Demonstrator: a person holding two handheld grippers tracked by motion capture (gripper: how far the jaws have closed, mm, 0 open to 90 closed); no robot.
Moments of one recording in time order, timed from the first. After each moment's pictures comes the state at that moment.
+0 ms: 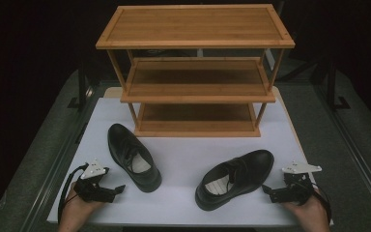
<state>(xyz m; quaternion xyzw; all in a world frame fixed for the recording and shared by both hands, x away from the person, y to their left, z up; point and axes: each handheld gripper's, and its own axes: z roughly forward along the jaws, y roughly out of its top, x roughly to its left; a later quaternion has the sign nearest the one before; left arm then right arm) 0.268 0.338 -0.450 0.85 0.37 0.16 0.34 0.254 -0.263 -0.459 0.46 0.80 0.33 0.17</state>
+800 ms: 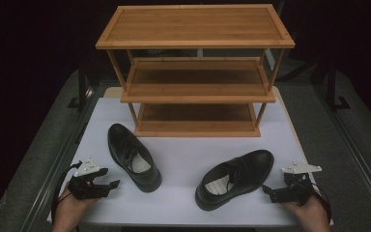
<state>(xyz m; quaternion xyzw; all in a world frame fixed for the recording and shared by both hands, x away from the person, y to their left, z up) 0.267 0.350 -0.432 0.84 0.39 0.16 0.35 0.254 -0.263 -0.459 0.46 0.80 0.33 0.17</state>
